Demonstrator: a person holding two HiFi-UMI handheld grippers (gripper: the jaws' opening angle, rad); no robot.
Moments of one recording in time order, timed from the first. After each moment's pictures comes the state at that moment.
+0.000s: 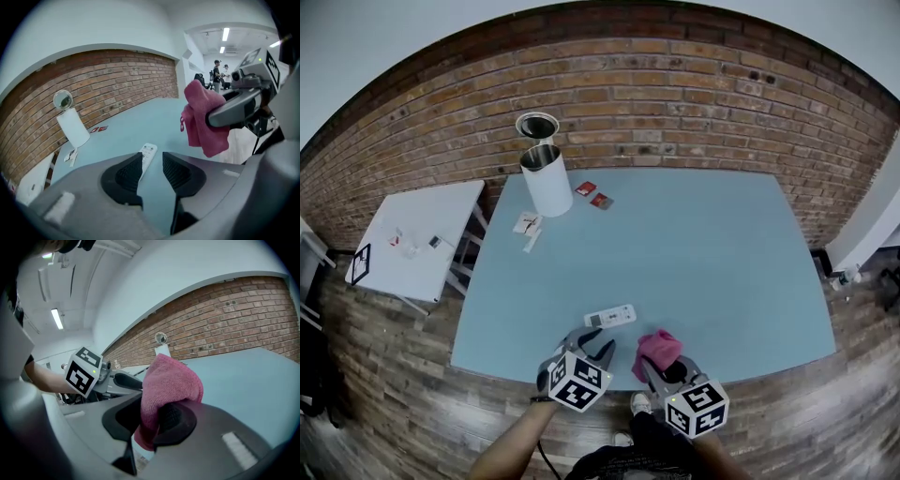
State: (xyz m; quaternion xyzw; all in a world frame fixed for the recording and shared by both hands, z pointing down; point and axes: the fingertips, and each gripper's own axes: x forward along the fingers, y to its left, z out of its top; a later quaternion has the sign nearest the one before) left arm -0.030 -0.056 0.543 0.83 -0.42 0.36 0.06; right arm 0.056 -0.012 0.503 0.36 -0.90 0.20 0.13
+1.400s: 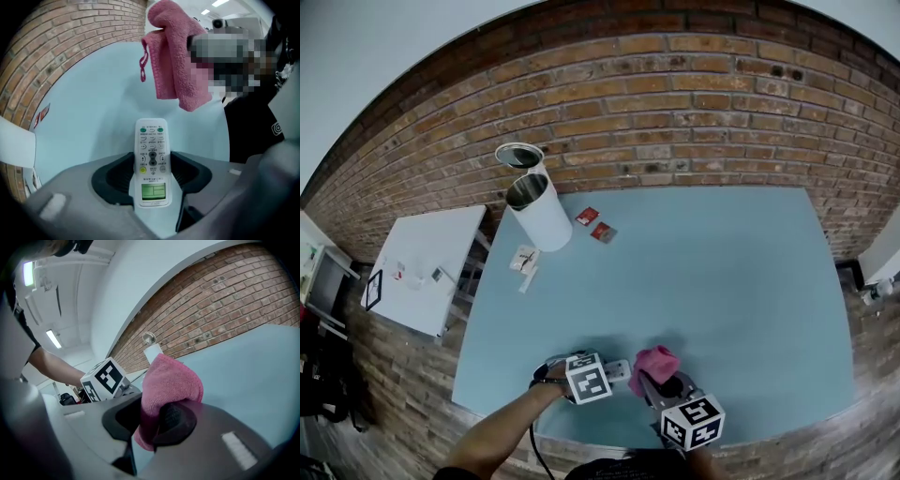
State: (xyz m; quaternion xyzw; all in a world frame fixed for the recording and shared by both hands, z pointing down) left arm -0.025 -0.112 0.656 0.76 -0.12 0.62 0.16; right arm 0.060 -0.133 0.537 0.32 -0.90 0.28 0.08
